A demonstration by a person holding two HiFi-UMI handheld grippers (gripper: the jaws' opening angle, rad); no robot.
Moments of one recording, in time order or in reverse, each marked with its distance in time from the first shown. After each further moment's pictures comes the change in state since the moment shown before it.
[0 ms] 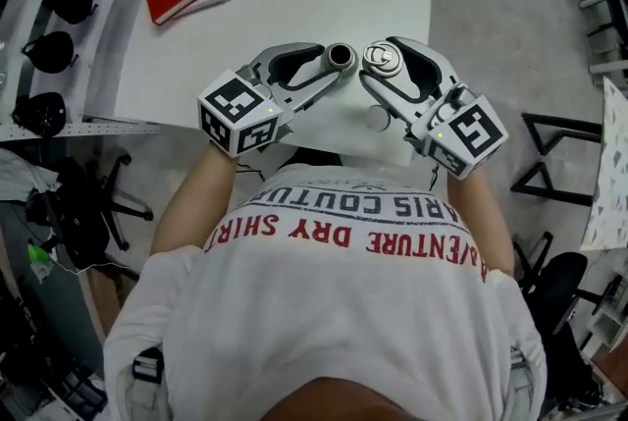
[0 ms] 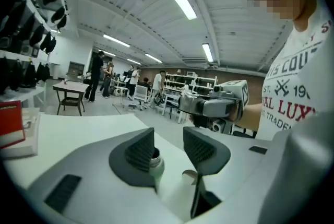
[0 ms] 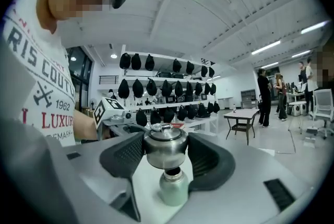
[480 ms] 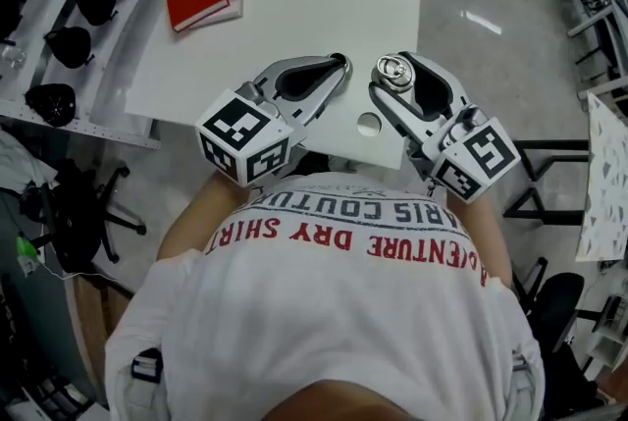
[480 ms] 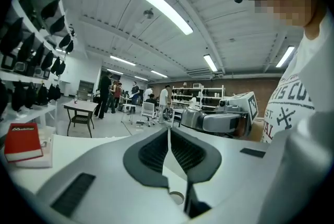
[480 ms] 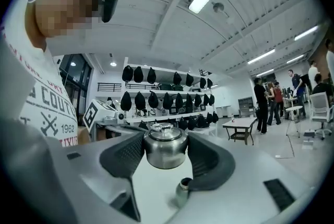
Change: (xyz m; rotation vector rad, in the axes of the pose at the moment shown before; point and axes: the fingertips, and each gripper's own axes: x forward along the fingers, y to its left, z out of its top) left arm -0.042 -0.078 0.078 0.050 -0.174 0.123; right arm -0.057 0.047 0.067 0.011 -0.108 -0.032
